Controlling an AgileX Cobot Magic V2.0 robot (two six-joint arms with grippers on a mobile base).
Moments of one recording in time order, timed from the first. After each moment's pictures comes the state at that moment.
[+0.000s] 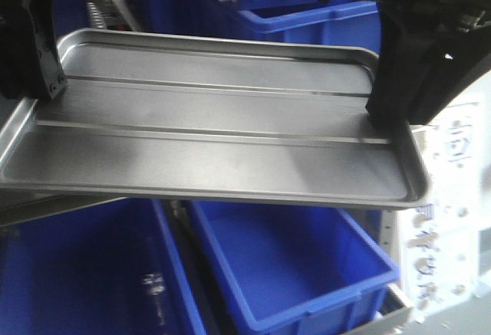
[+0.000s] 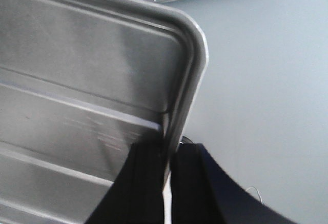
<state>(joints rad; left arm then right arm) -0.81 1.34 -1.14 0.22 1.07 -0.66 0.68 1.32 -1.05 -0.06 0.93 0.50</state>
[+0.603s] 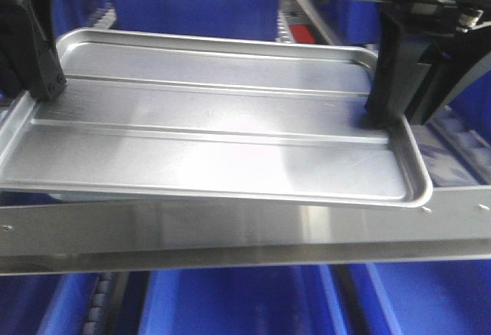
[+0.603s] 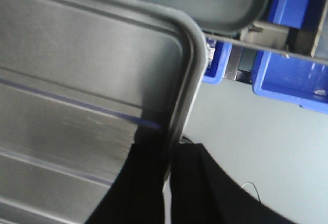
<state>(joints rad) -0.81 1.34 -1.14 0.22 1.07 -0.66 0.68 1.32 -1.05 -0.06 0.93 0.50</state>
